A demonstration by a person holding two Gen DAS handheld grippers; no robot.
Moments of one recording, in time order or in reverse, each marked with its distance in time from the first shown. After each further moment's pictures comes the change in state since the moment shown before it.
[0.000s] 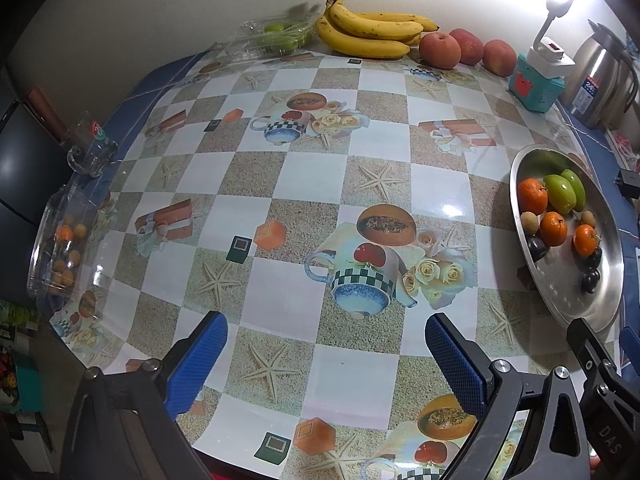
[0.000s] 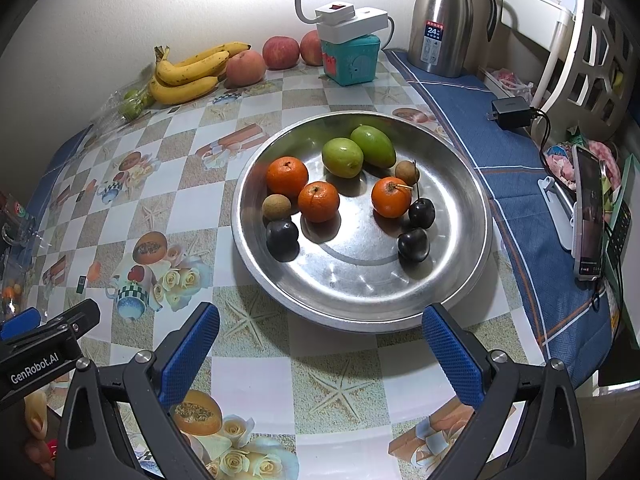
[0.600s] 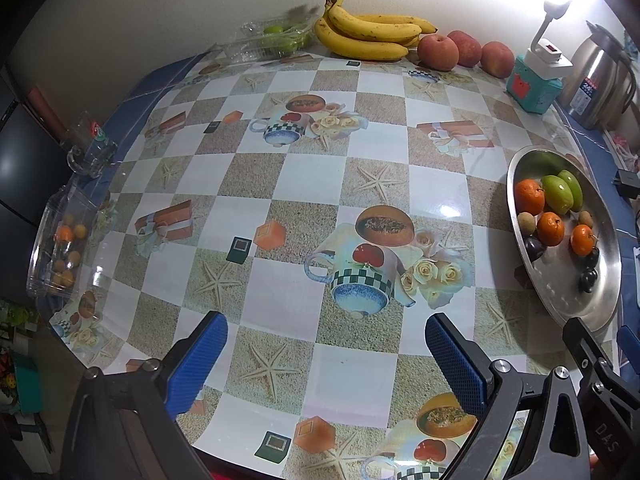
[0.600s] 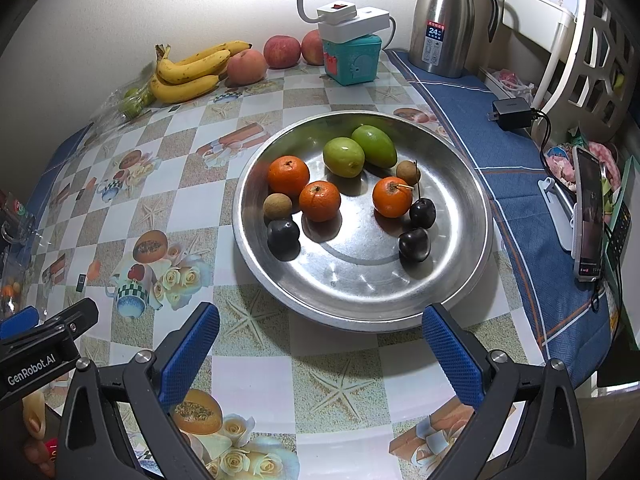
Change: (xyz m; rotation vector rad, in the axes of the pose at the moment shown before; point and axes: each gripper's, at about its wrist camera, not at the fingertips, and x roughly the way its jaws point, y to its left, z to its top) left arm -0.003 -0.002 -0.001 -0.002 -0.006 -0.001; right arm 0.000 0.001 0.000 0.001 0.001 -0.001
